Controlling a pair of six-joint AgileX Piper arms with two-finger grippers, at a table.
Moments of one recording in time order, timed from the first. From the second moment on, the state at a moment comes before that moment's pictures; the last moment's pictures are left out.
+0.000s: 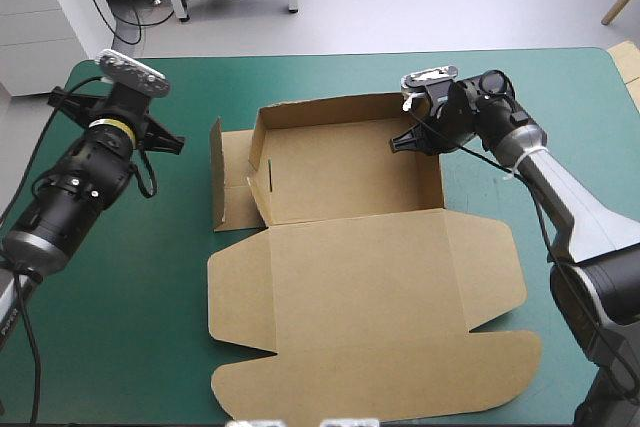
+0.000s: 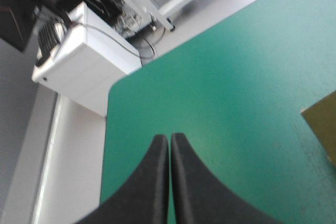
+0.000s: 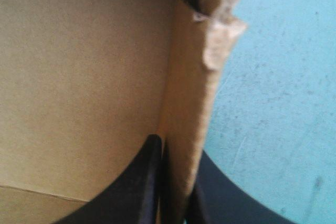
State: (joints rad) left arm -0.29 1.32 -1.20 0.77 0.58 -0.26; right arm 0.30 1.84 -1.66 -0.03 0.96 -0.02
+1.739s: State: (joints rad) left arm 0.30 1.44 -1.20 -0.29 0.85 0.31; right arm 0.30 2.00 -1.82 -0.11 1.16 0.05
